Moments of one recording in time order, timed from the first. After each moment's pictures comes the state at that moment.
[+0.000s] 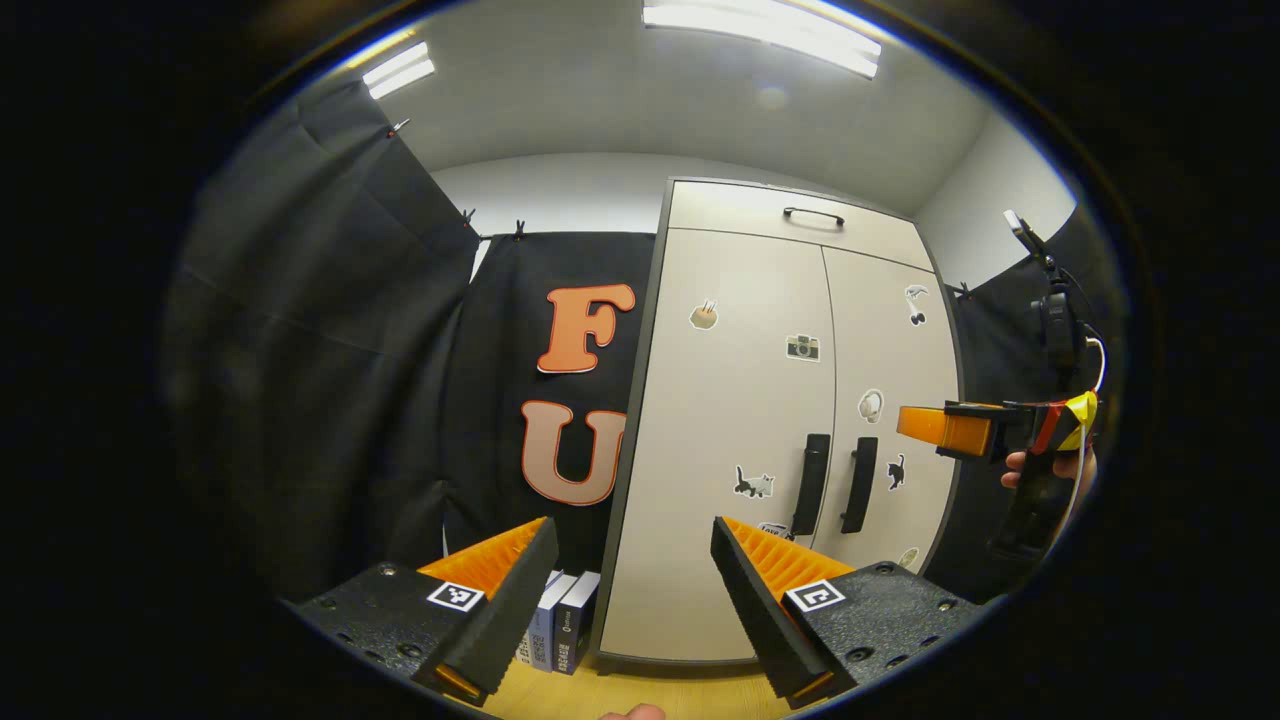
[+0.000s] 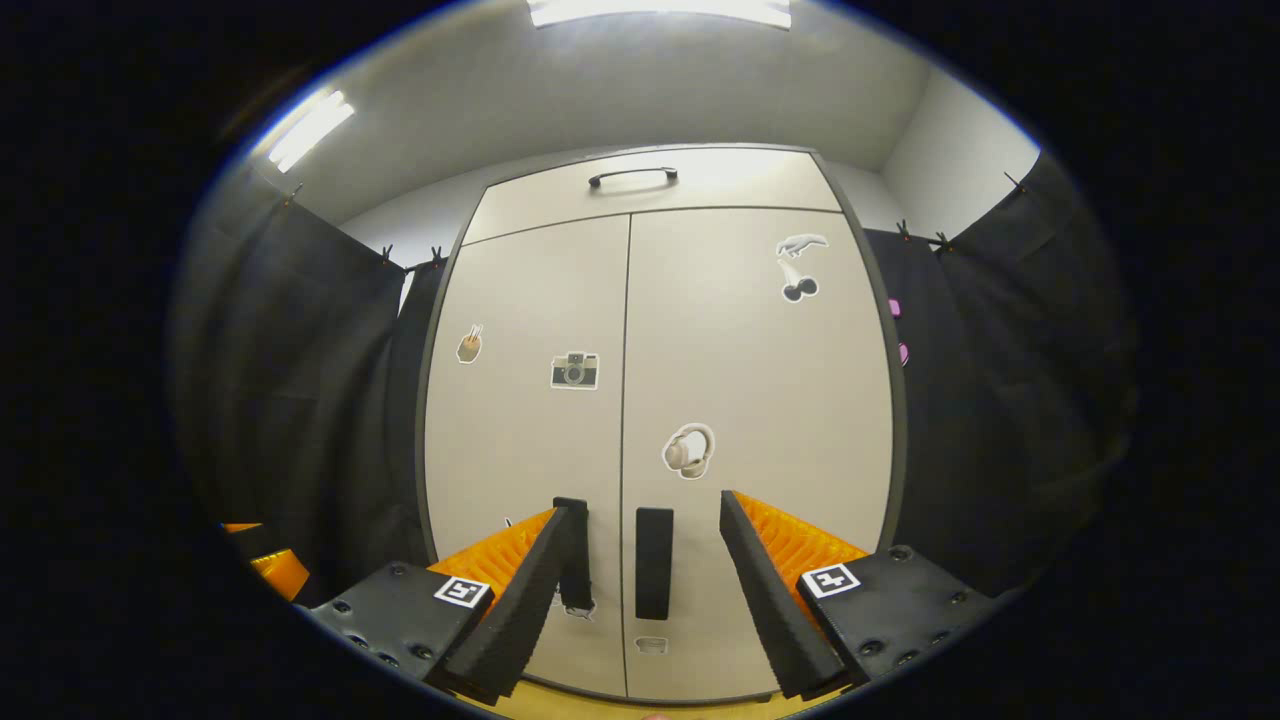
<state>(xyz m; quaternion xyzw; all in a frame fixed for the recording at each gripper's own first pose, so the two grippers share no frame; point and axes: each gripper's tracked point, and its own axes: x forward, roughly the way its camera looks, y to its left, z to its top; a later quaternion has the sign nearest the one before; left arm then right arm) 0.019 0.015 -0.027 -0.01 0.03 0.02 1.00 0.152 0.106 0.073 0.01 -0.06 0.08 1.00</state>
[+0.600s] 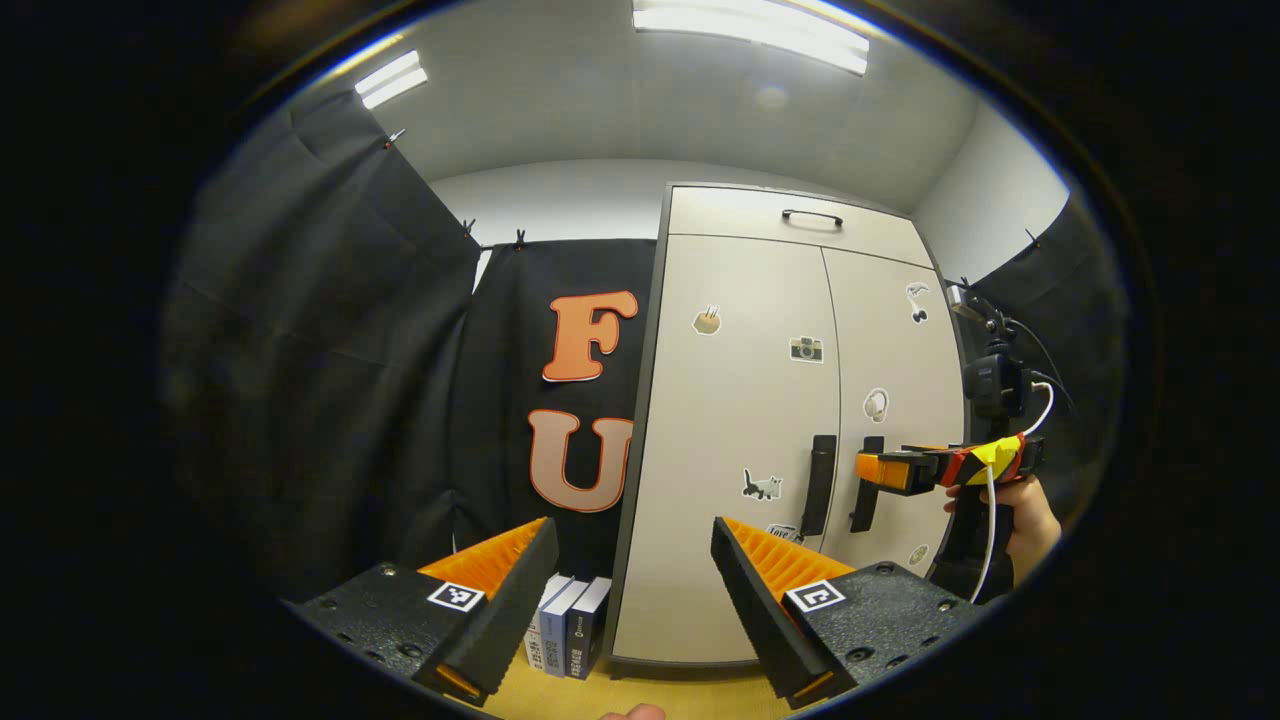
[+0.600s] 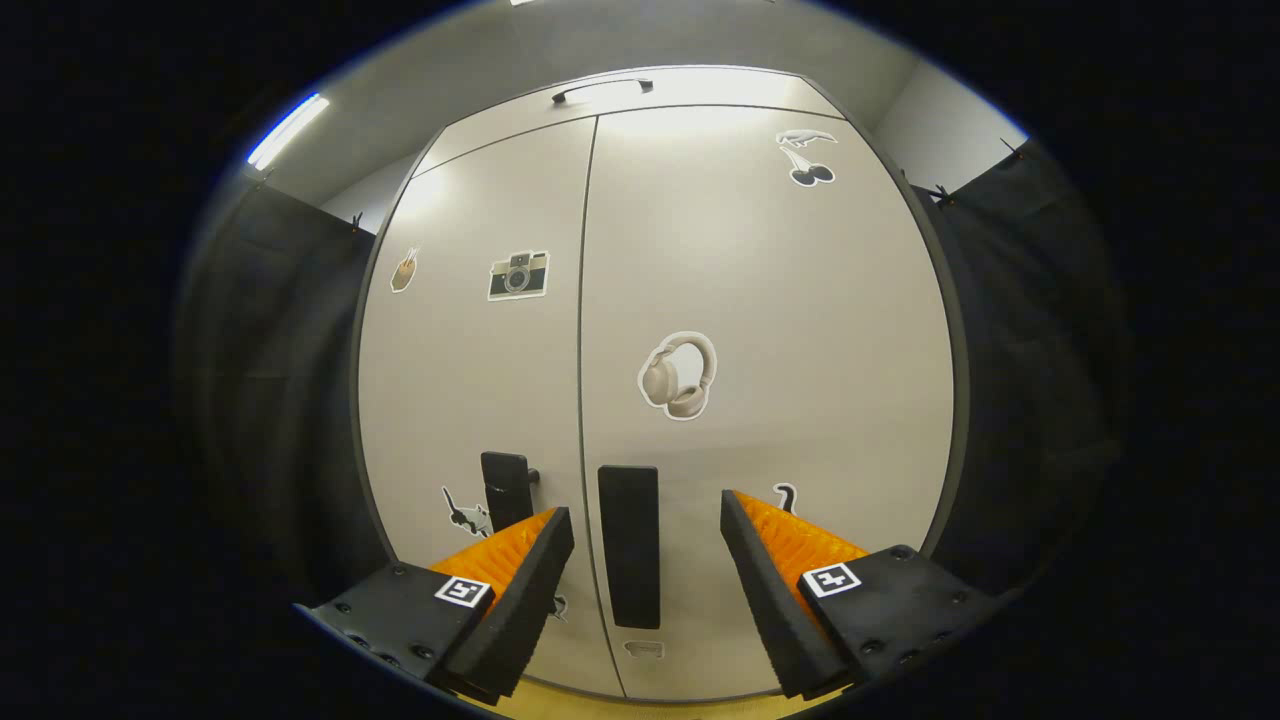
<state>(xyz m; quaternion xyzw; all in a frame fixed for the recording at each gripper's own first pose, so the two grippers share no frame) 0.017 0.018 -0.025 0.00 0.02 0.02 1.00 0.228 0.093 0.020 0.02 -0.01 0.05 1.00</state>
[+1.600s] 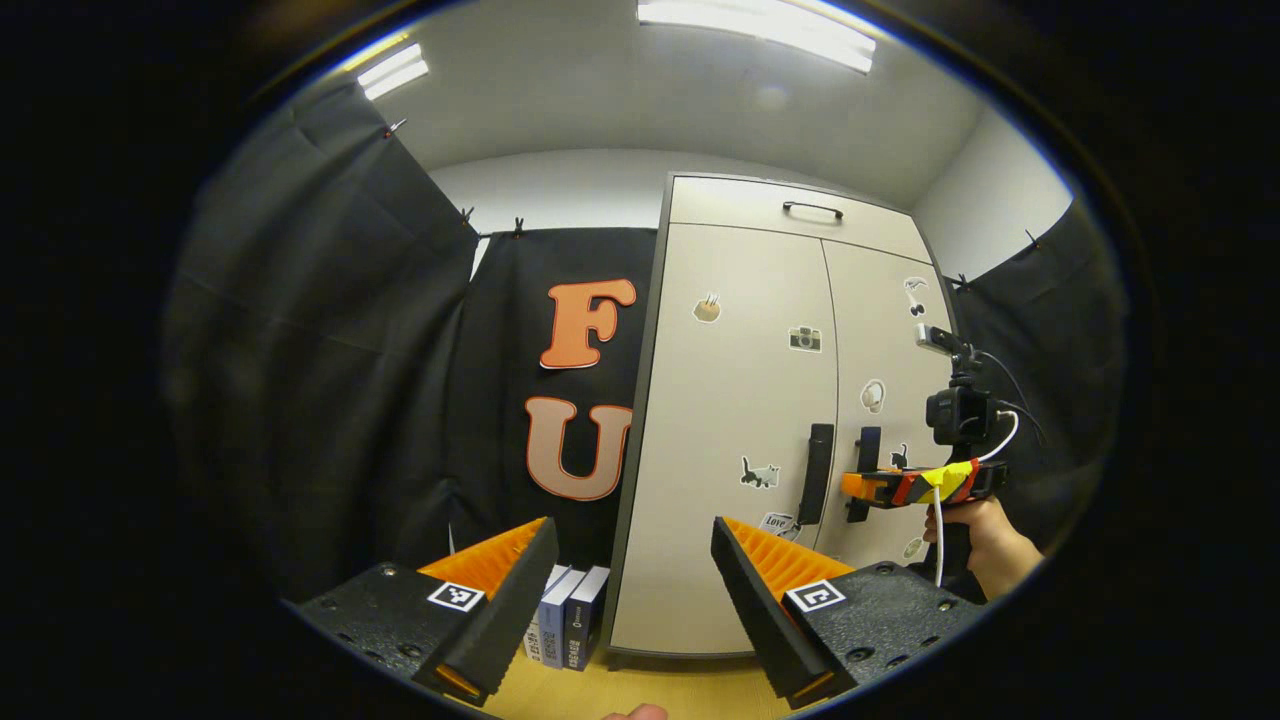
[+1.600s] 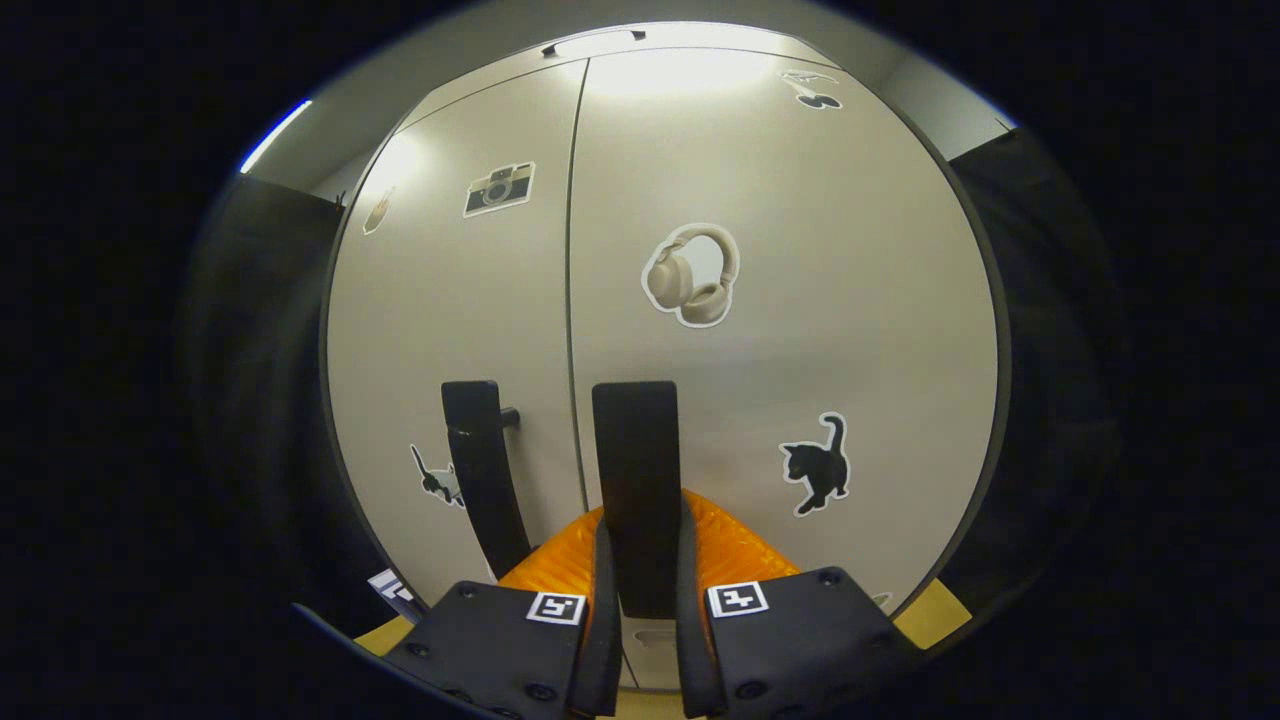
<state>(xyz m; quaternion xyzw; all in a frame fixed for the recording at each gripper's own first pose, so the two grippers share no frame) 0.007 0.023 -0.029 0.00 0.03 0.01 1.00 0.247 0.105 -0.026 0.04 0.05 0.06 1.00</state>
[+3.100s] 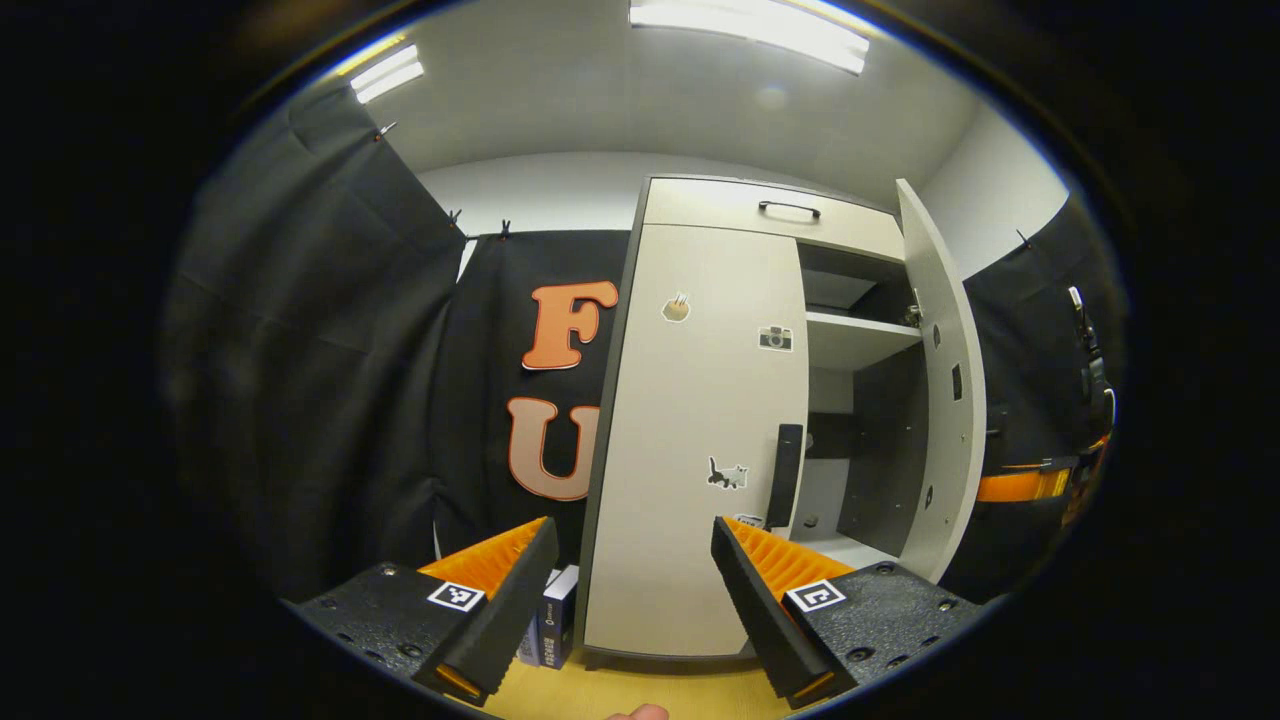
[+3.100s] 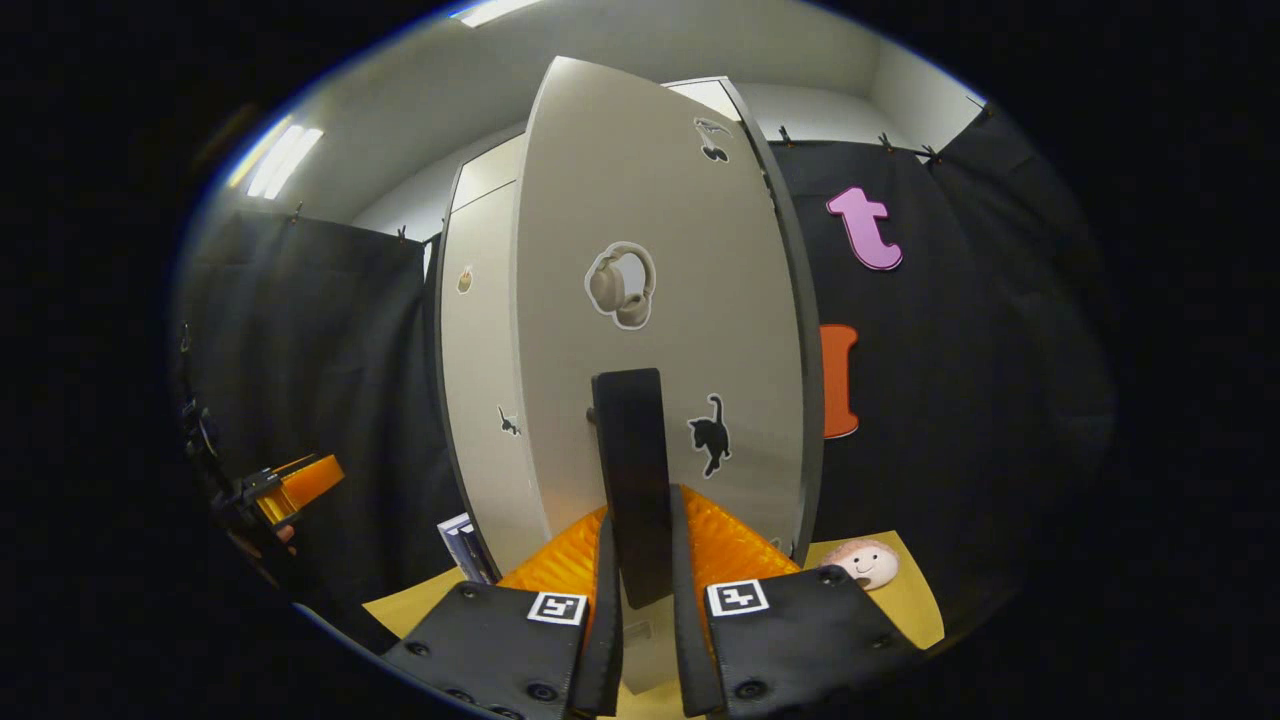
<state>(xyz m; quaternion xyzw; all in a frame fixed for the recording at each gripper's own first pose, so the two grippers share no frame) 0.009 -0.024 -0.038 -0.01 0.03 -0.01 1.00 0.095 0.016 -0.014 0.04 0.05 0.15 0.99</state>
